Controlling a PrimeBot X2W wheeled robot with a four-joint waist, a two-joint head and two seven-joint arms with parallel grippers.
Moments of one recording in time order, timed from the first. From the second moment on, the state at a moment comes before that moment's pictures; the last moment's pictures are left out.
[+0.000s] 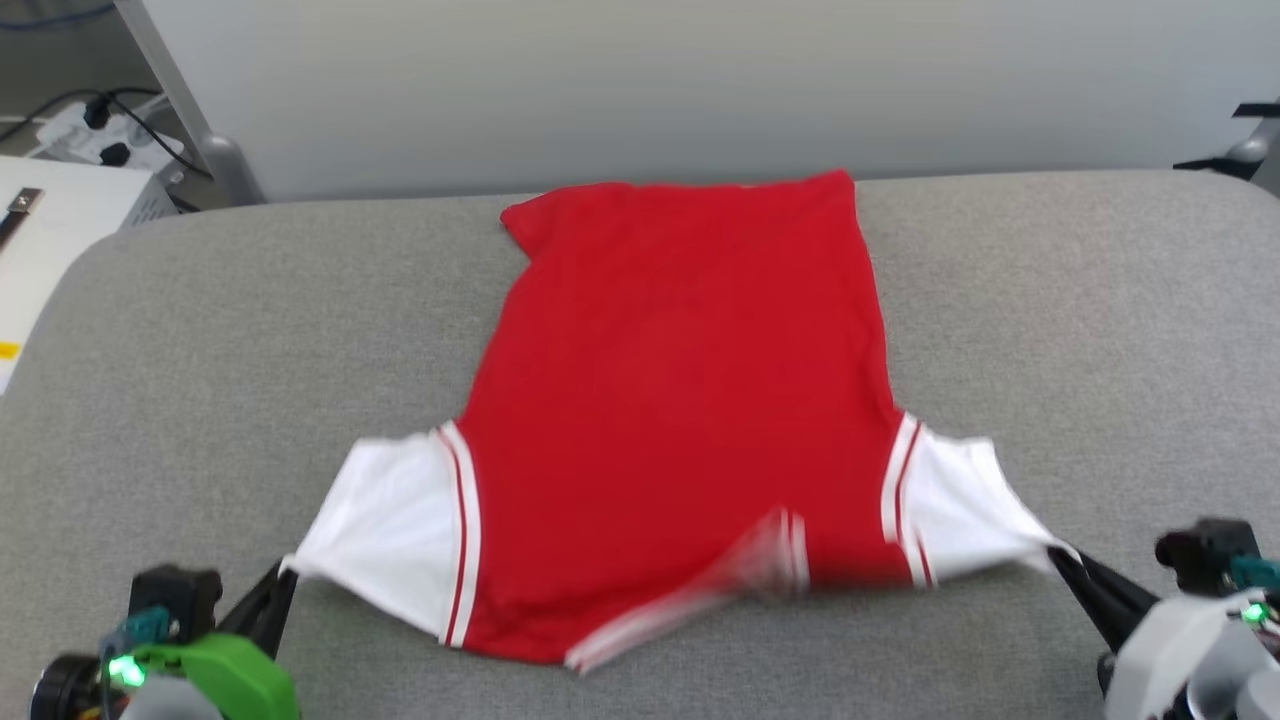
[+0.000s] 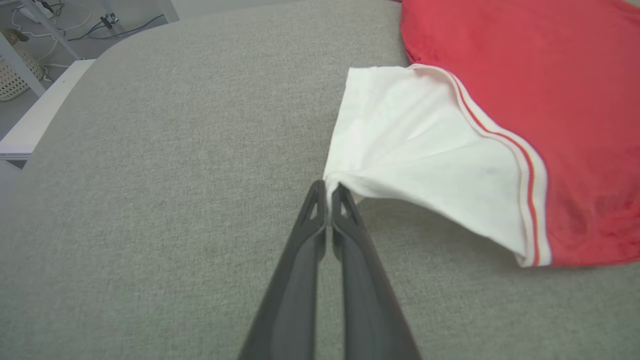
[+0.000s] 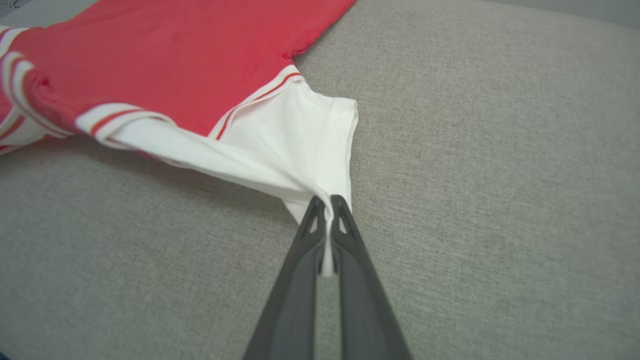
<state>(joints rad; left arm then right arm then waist) -0.20 0.73 -0.71 0.37 -0.87 0.08 -0.26 -0.26 -0.66 0.73 0.45 0.81 0.13 -0.21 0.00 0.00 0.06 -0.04</state>
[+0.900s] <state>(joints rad) 0.02 0.65 -0.59 0.39 -0.78 0.05 -0.26 0.29 -0.45 0.14 0.04 0.57 0.13 0.10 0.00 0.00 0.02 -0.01</state>
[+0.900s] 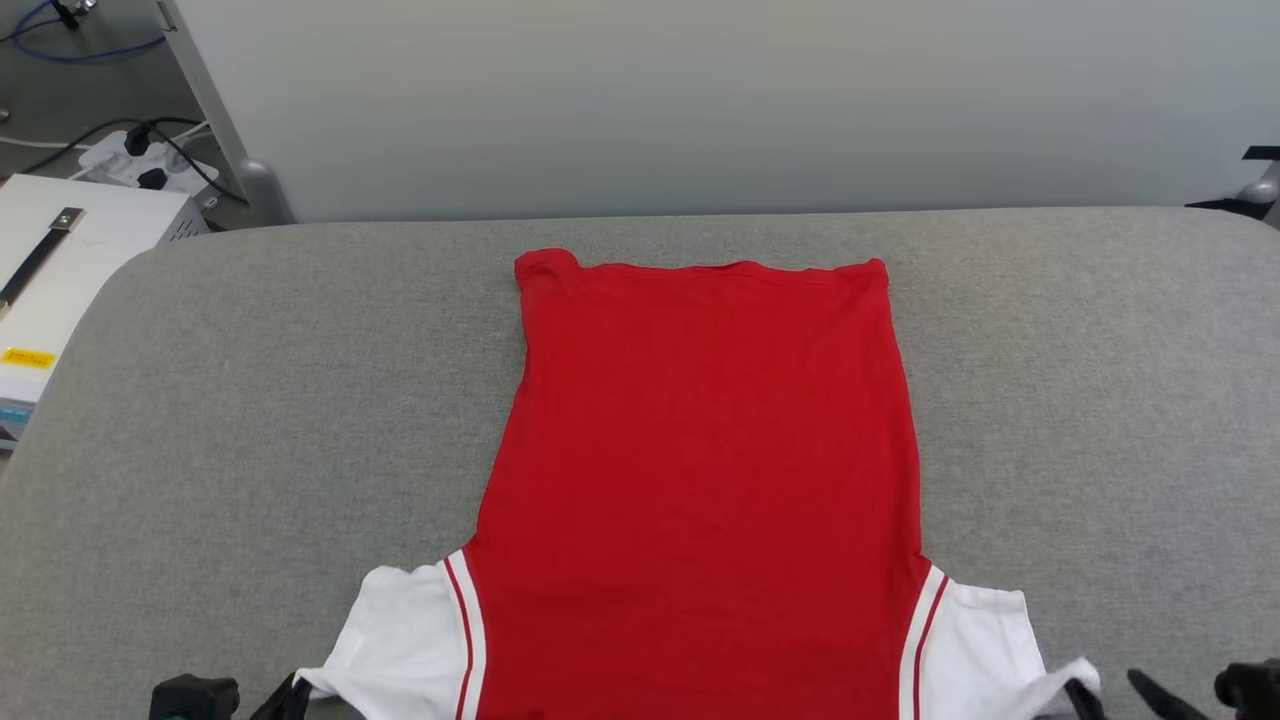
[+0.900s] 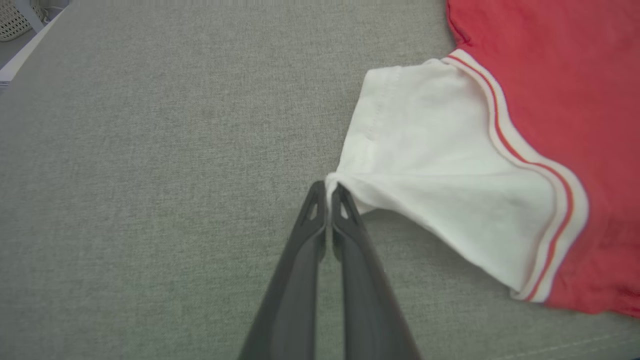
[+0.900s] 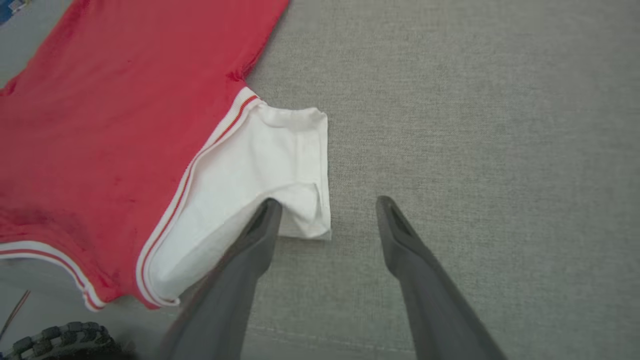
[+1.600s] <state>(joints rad) -0.19 0.51 -0.54 0.17 -0.62 0.08 -0.26 -0.52 -0.54 -0.07 -0.03 0.59 0.13 0.41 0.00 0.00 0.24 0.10</state>
